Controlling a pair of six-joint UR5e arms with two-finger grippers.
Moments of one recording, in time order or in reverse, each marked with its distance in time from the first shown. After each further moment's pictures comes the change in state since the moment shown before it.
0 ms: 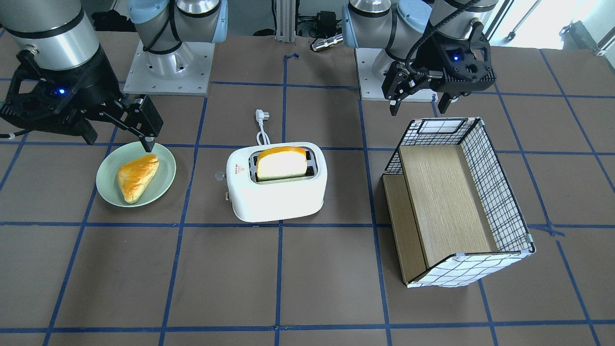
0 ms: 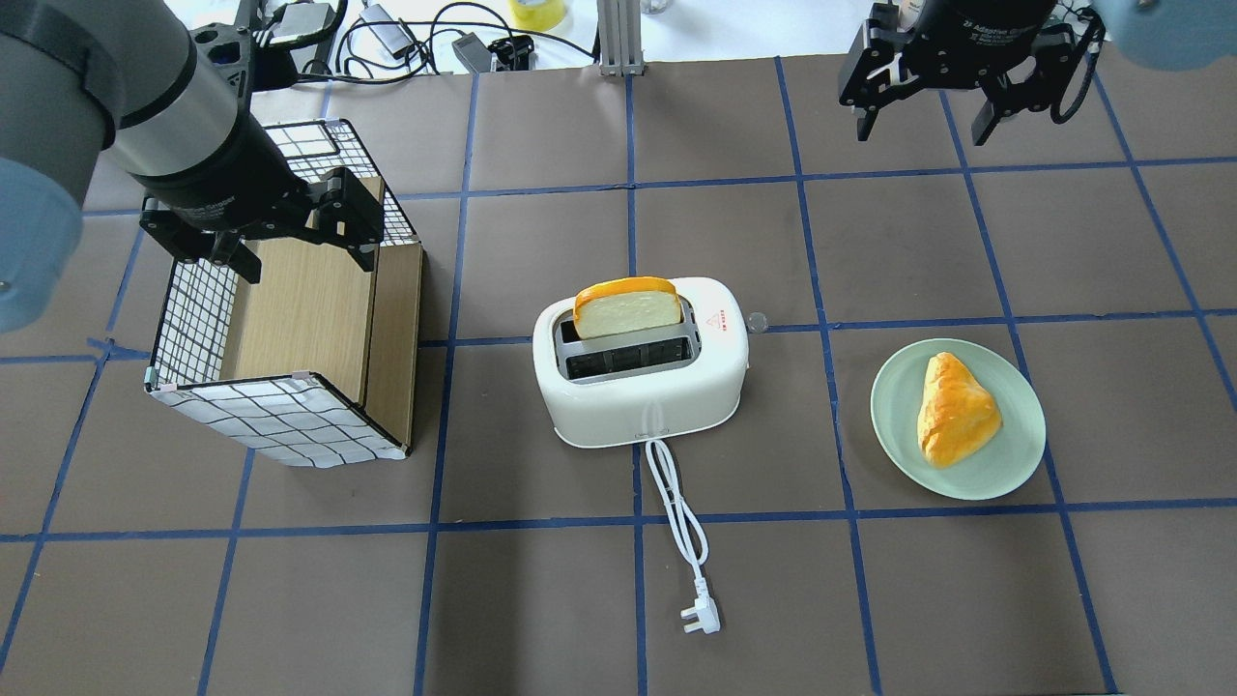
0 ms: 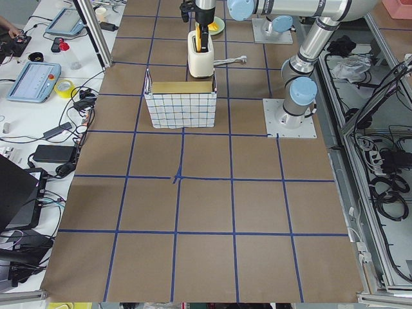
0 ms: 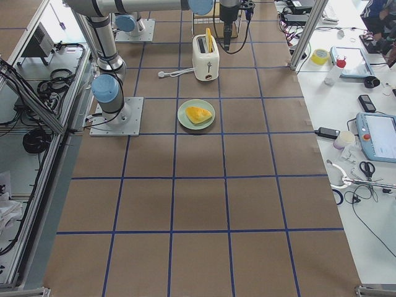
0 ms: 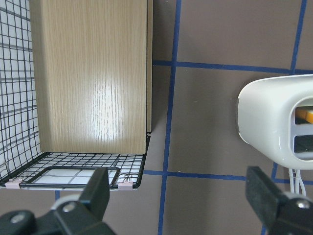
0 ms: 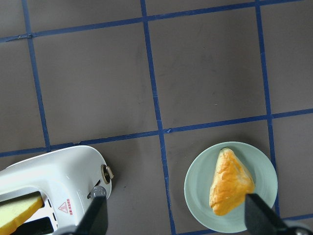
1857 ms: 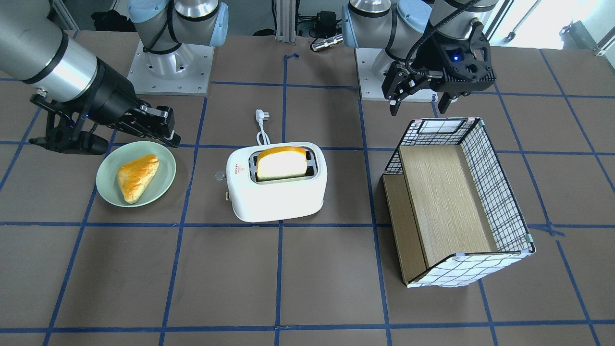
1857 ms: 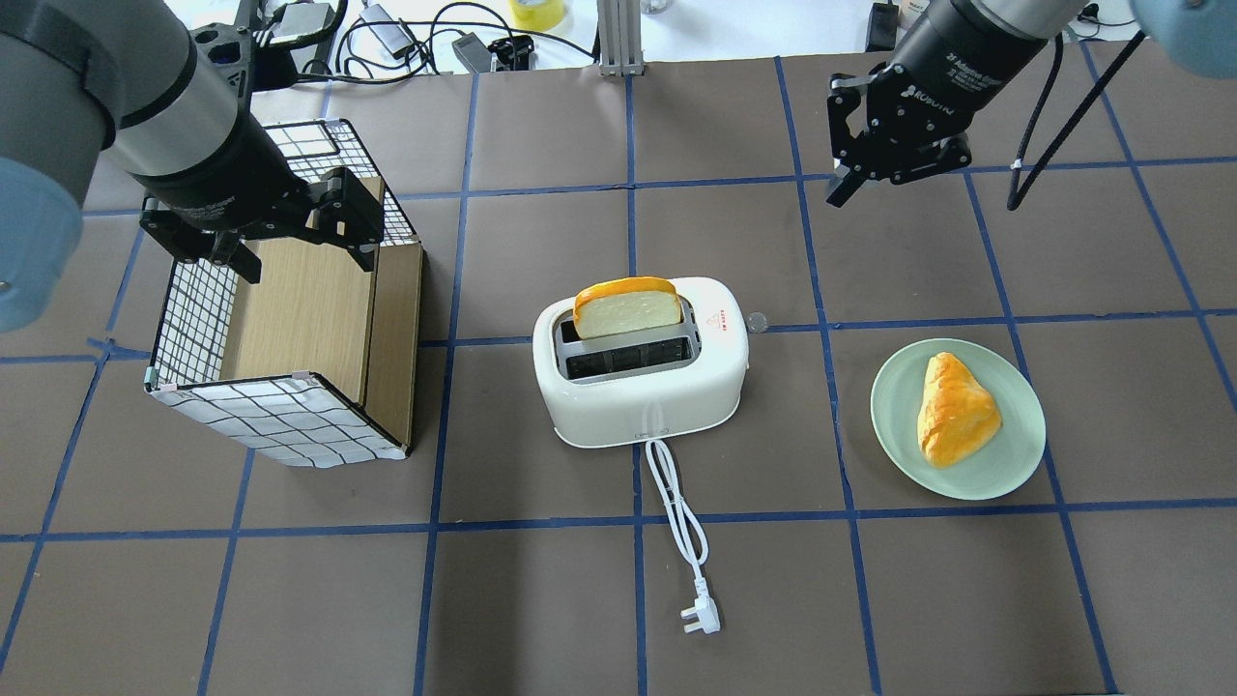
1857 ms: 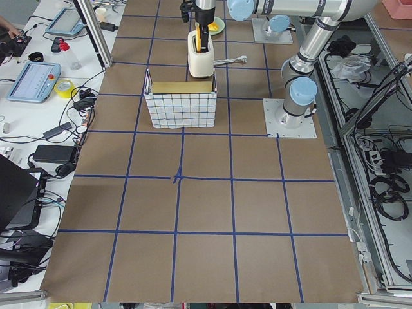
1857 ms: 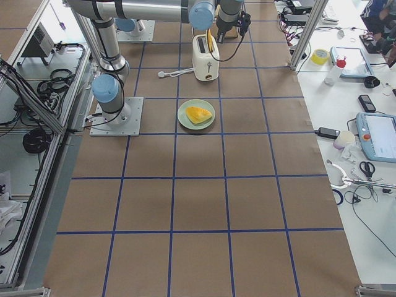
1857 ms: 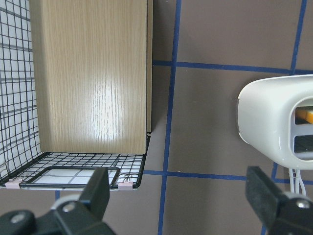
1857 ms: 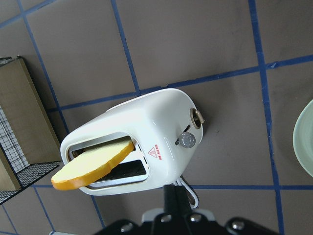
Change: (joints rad) left arm 0.000 0.000 0.000 0.000 -0.001 0.000; right arm -0.103 0.012 0.093 0.148 0.441 -0.072
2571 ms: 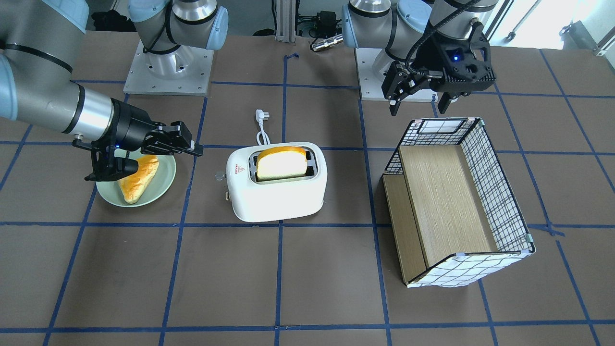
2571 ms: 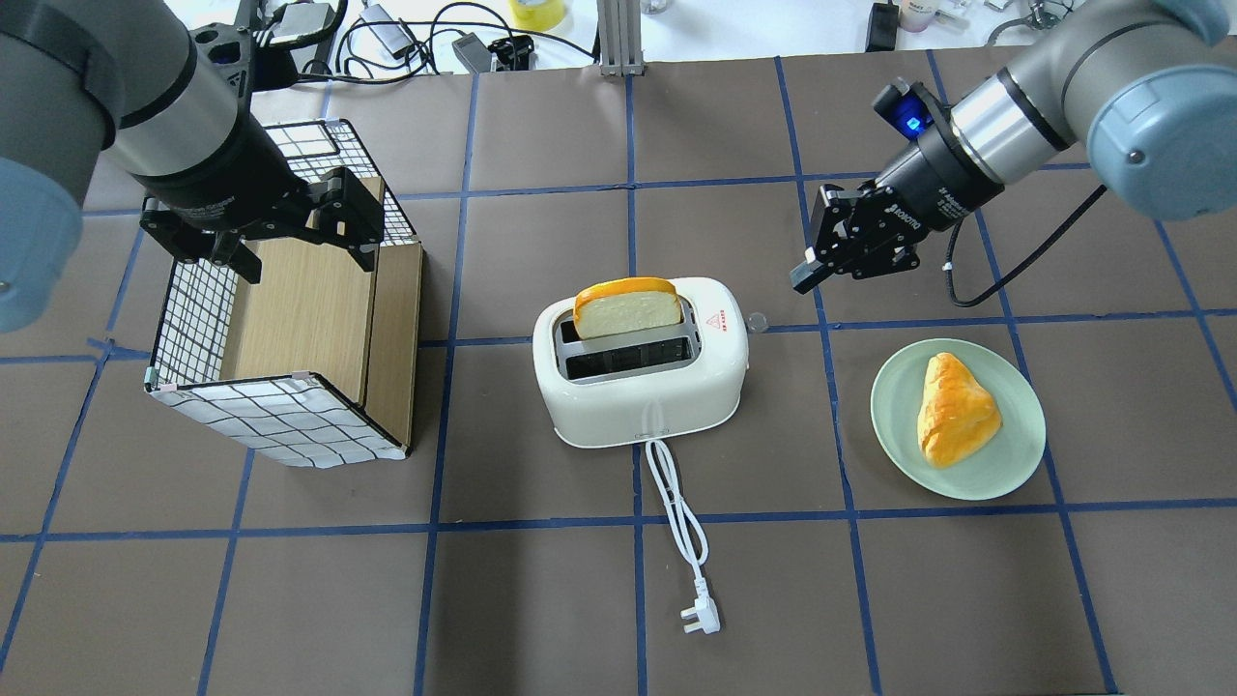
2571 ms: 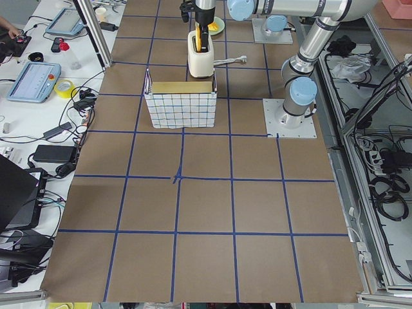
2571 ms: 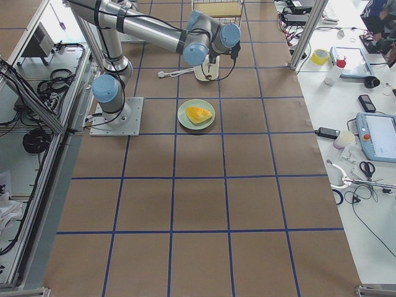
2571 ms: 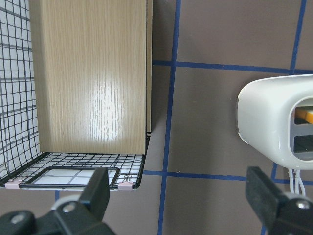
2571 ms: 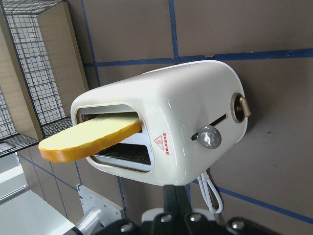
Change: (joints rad) left arm 0.000 0.000 0.000 0.000 -0.001 0.000; right arm -0.085 0.009 0.266 -0.076 0.253 -0.344
